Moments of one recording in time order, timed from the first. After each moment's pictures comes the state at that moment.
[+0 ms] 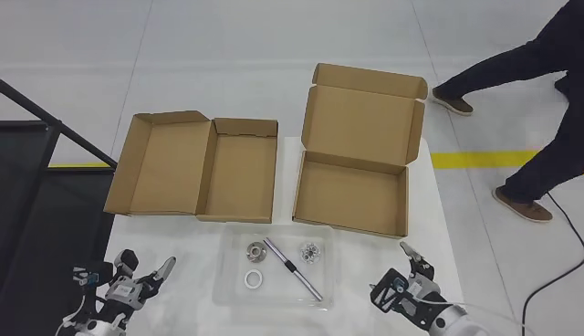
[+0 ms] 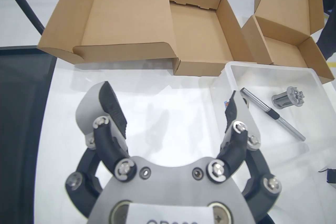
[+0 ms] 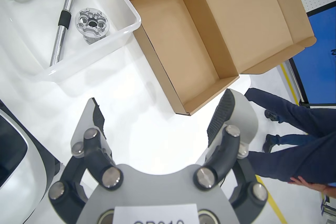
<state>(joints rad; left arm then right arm) 1.79 -1.14 -1.81 -1.81 0.97 -0.32 0.02 -1.71 -1.12 1.49 -2.18 -1.82 -0.43 0.35</state>
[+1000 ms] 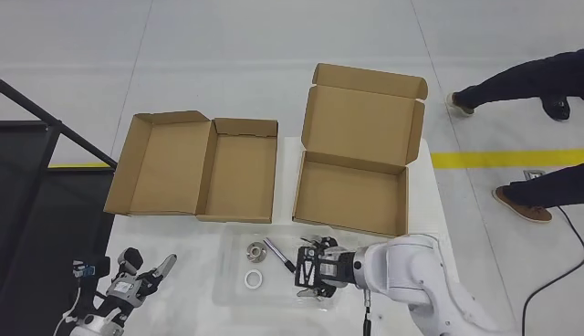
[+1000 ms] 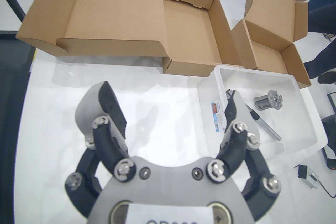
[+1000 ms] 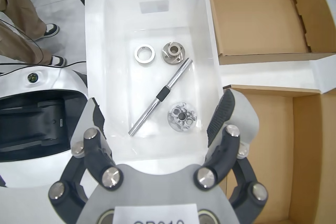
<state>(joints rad) 1.77 -1.14 -1.84 -1.83 0.83 -0.36 -0.11 -0.95 -1.19 1.00 -1.75 -1.13 -0.84 0.80</state>
